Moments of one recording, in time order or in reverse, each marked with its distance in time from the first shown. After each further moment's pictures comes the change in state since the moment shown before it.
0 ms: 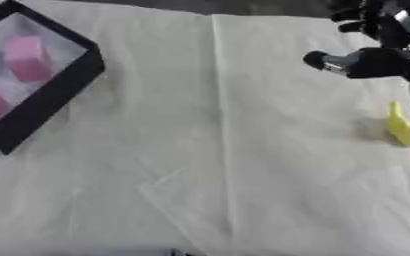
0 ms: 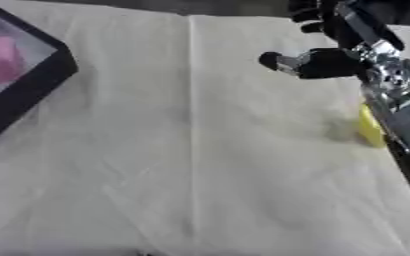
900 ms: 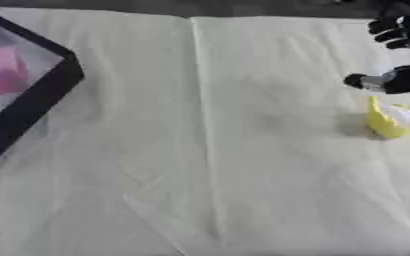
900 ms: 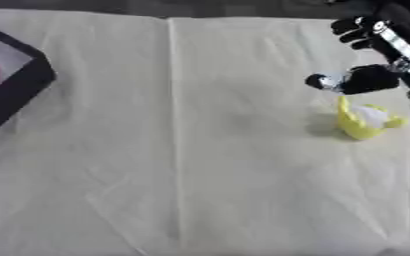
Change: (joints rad) left arm 0.001 0.008 0.000 0.002 -0.002 0.002 0.006; right arm 0.161 -0.197 -0.072 0.061 0.087 -0.025 0.071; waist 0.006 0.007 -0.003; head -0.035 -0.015
